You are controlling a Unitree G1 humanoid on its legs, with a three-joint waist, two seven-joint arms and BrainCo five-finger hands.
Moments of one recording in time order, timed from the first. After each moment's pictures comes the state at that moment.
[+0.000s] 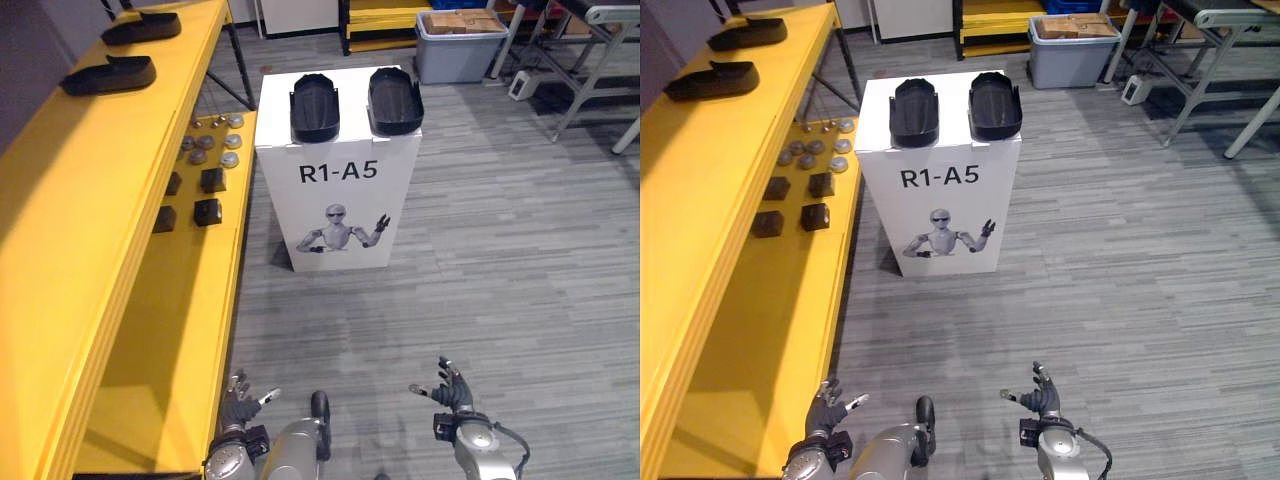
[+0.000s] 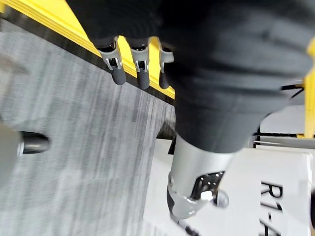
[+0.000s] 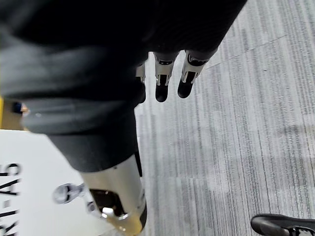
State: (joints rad) left arm 0.21 -0.01 0.09 0.43 -0.17 -0.08 0.15; right arm 0.05 -0.12 -0.04 0.64 0.06 -0.08 -0.11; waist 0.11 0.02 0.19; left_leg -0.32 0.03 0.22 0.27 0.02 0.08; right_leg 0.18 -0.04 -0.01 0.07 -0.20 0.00
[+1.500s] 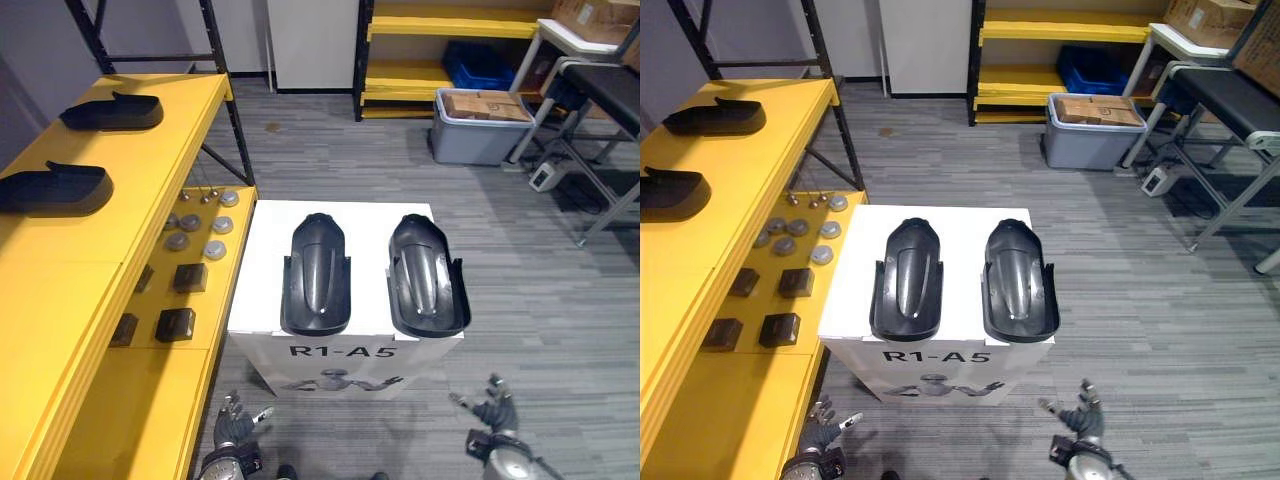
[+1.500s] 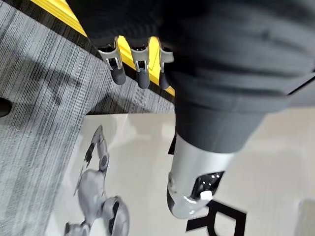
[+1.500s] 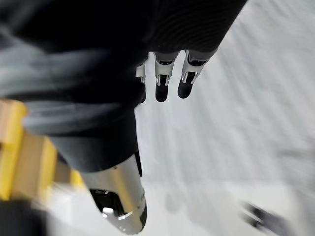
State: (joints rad) left arm 0.25 0.02 0.08 0.50 -0.17 -0.06 0.14; right arm 0.23 -0.11 -0.30 0.23 0.10 -0.07 -0.16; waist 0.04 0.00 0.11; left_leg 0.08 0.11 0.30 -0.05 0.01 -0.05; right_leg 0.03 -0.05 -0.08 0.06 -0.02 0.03
